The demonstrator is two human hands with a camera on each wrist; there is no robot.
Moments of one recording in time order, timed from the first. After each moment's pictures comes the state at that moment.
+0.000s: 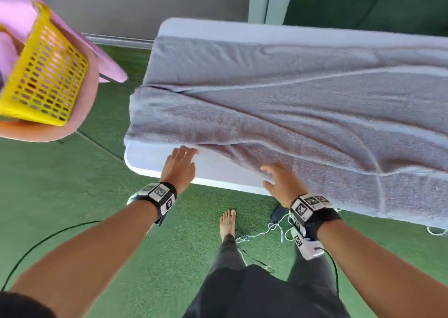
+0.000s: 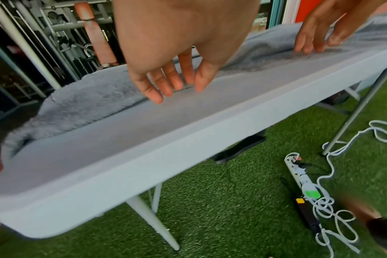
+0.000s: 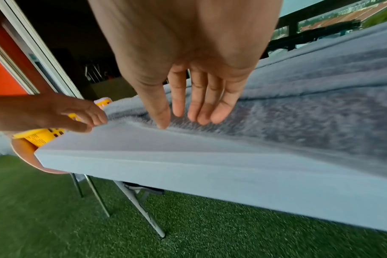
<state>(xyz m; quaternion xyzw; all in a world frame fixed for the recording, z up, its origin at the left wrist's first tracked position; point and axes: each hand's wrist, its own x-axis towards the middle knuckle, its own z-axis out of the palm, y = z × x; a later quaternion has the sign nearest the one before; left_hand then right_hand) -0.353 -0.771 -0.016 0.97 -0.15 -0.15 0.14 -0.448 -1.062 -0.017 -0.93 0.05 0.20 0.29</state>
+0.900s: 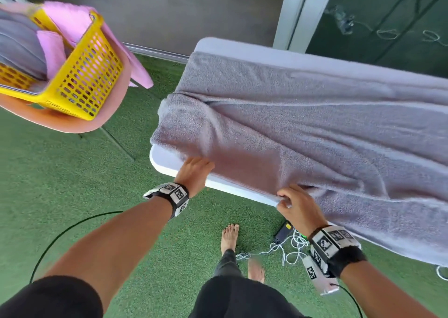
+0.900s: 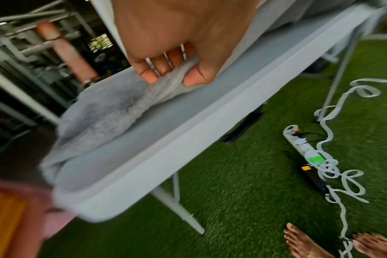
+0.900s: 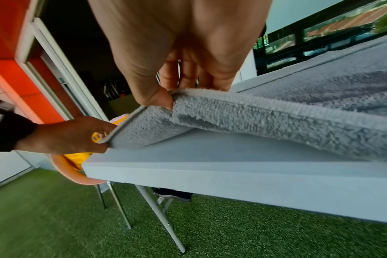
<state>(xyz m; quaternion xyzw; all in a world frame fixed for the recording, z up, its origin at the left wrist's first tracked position) -0.366 -0.744 -0.008 0.95 -0.29 -0.03 0.13 -0.478 -1.040 0.022 -0.94 -0.04 0.10 0.32</state>
